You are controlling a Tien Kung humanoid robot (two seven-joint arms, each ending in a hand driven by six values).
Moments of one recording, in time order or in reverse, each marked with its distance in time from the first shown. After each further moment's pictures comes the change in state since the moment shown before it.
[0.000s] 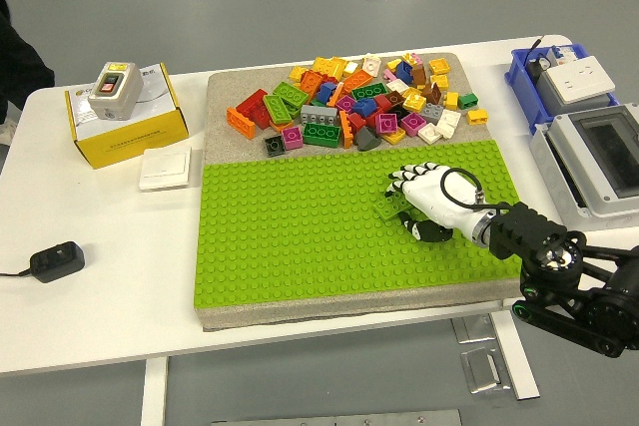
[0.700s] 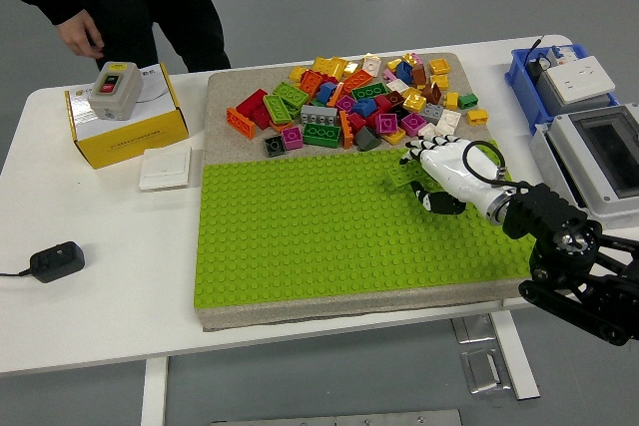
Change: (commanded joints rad) left arm 0.001 -0.005 -0.011 0.000 0.010 0.002 -0.002; right arm -0.050 -0.019 0.184 0.015 0.003 -0.023 -0.008
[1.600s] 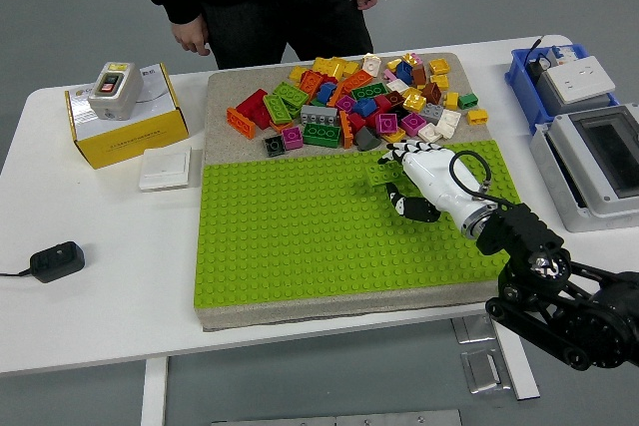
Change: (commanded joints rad) left arm 0.007 -0.002 -0.006 0.000 0.006 0.002 -0.003; right arm -0.136 0.145 0.143 0.018 -0.049 -0.030 -0.022
